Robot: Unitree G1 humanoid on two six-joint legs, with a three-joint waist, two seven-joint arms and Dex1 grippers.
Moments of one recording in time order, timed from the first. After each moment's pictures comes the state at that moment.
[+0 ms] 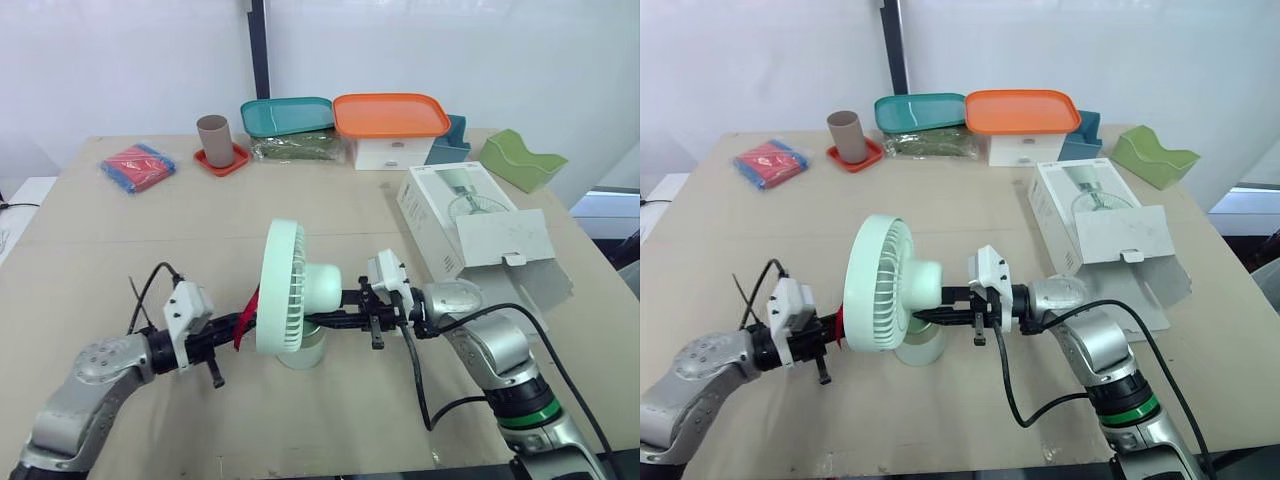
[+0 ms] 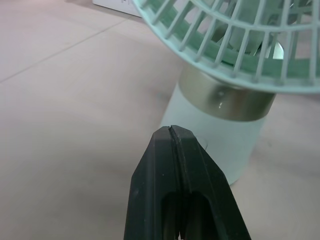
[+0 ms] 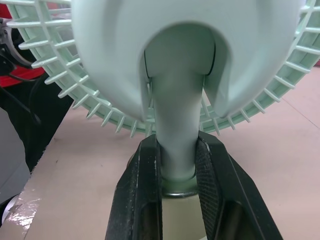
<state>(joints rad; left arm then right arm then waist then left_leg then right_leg) 0.09 0.64 0.09 -0.43 -0.50 0.34 -0.89 -0.42 -0.49 0.22 -0.21 0.47 0.36 1.15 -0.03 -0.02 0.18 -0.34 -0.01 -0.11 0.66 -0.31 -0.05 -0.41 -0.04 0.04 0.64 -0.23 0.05</state>
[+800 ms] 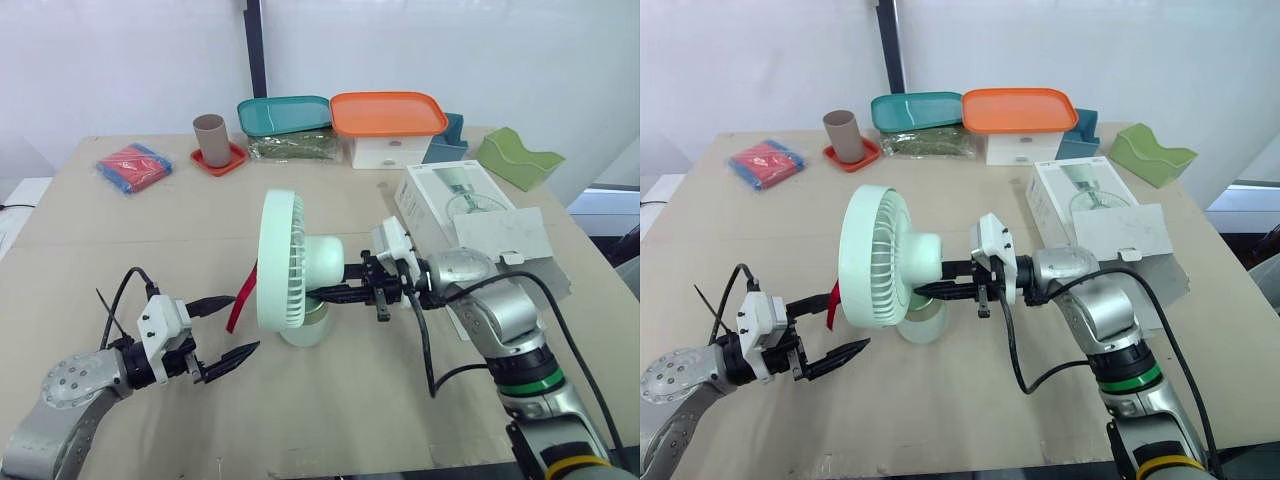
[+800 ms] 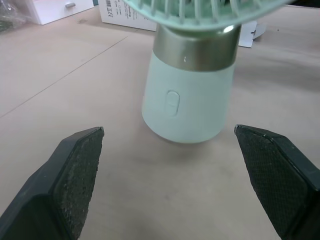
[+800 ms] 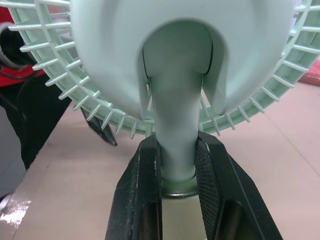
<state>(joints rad) 0.21 0.64 0.15 -0.48 -0.49 0.20 -0.90 -0.61 -0.50 0.19 -0.13 0.52 0.44 1.20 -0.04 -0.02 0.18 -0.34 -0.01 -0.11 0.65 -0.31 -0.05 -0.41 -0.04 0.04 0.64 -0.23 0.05</state>
